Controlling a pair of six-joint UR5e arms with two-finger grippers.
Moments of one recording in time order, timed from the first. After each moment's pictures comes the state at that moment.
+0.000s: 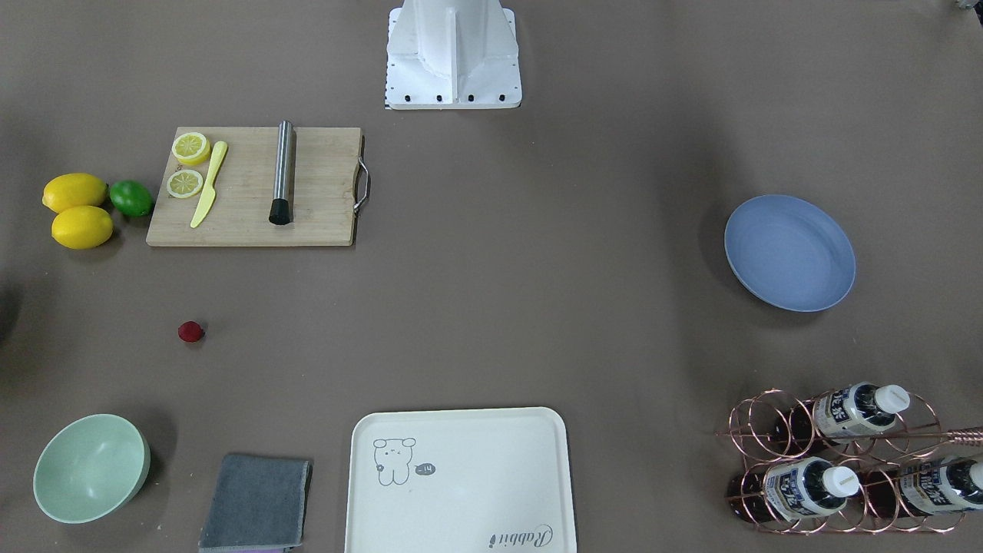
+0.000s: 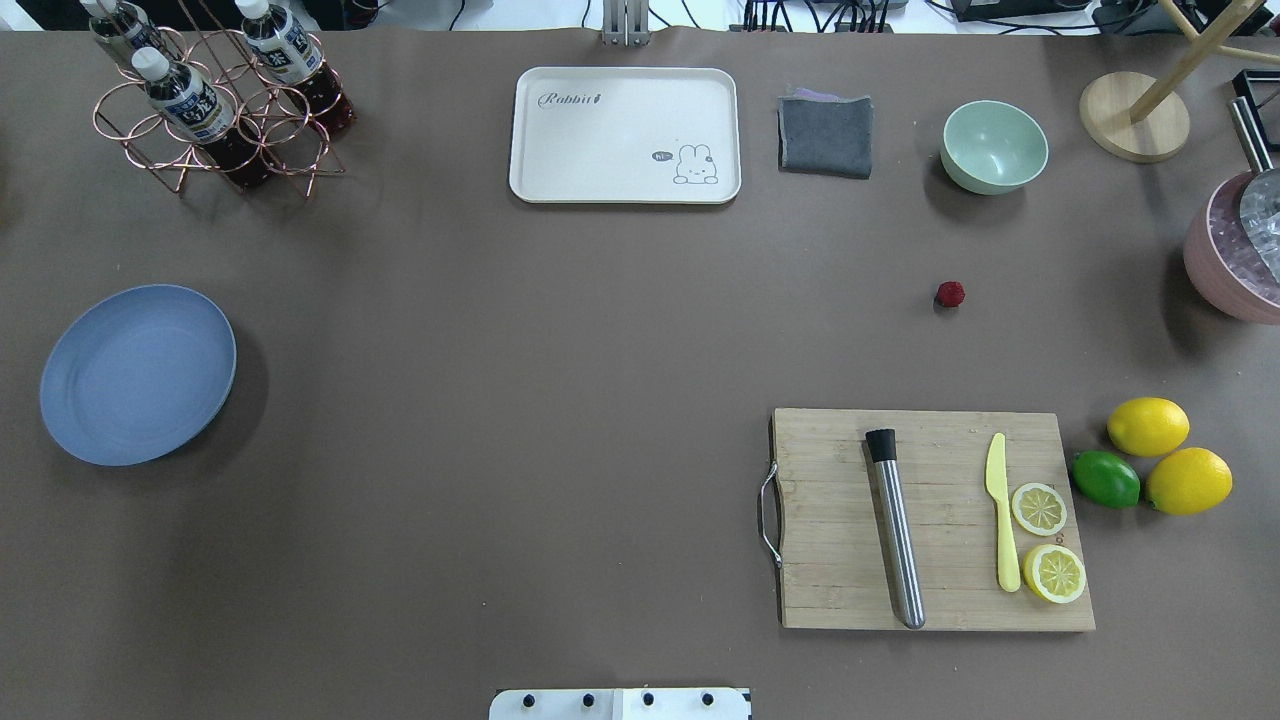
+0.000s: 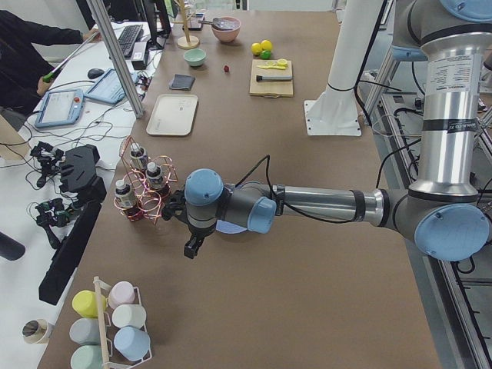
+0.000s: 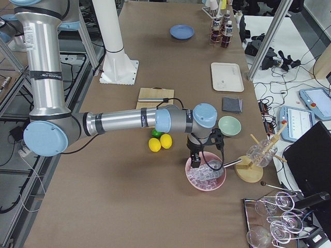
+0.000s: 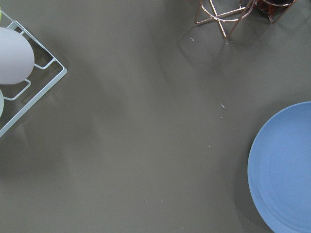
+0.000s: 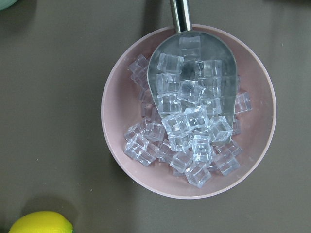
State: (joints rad) left arm -1.54 -1.55 -1.63 -1.83 -2.38 0.15; right arm 1.52 -1.52 1.67 -1.71 2.34 -0.07
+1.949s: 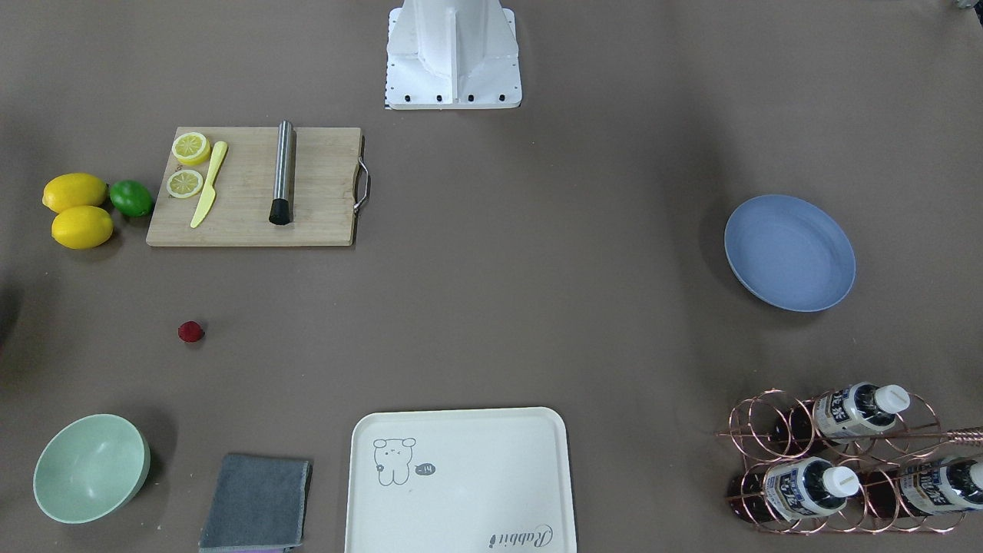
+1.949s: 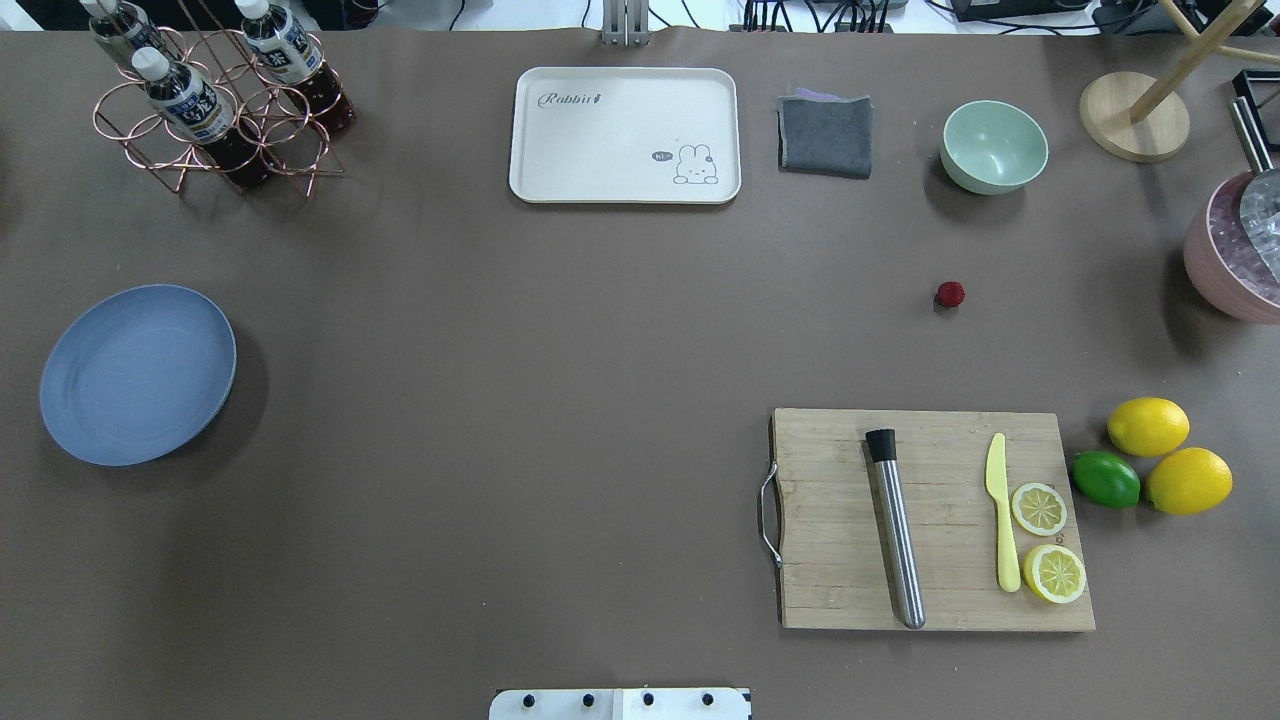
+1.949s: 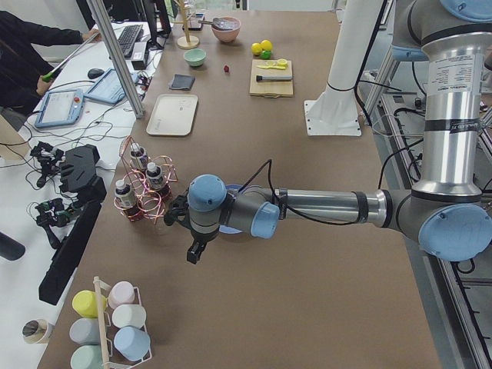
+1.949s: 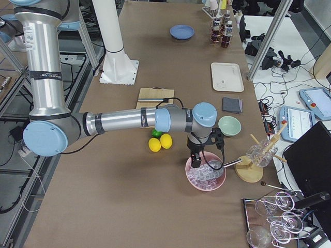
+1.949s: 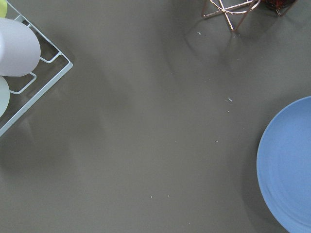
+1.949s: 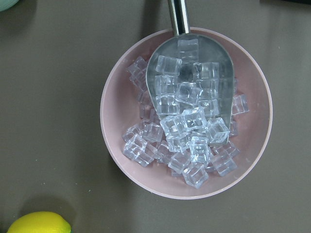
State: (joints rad) left arm -1.54 -1.54 -1.62 -1.84 -2.38 0.14; right arm 1.52 -1.52 1.68 -1.70 2.33 -0.08
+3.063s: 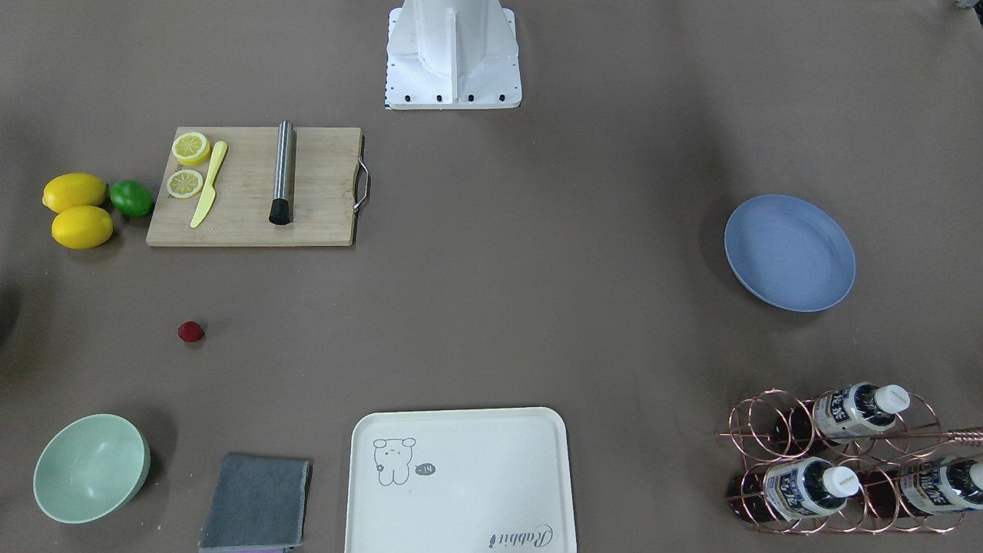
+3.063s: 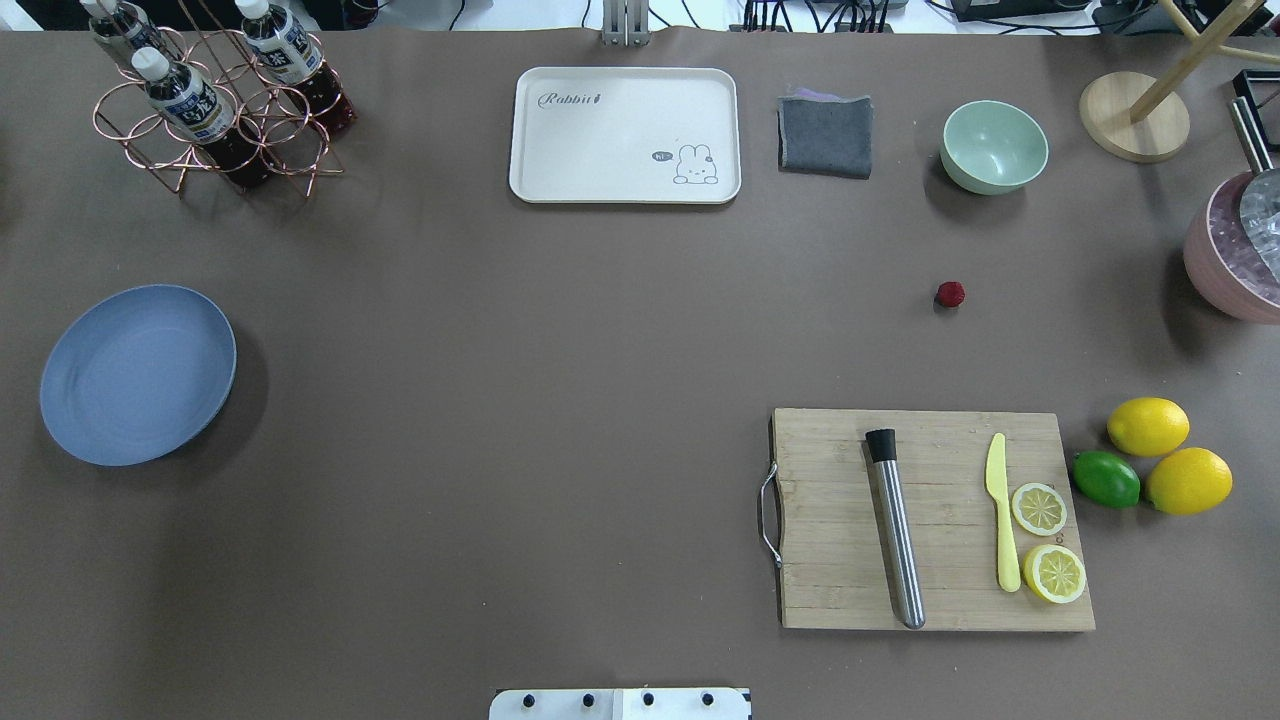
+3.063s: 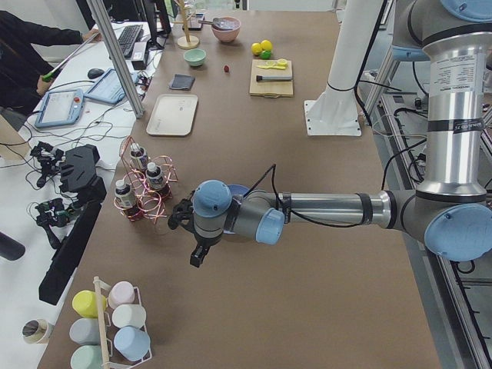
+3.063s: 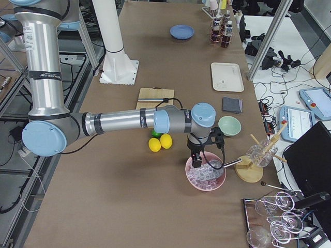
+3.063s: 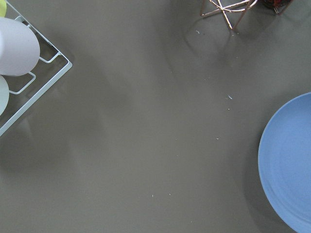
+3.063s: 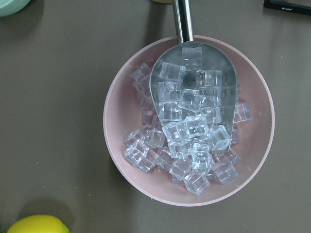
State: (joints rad) left arm -1.55 -1.51 -1.61 -1.89 -2.39 0.14; right arm 1.52 -1.53 1.68 -1.66 2.33 -0.08
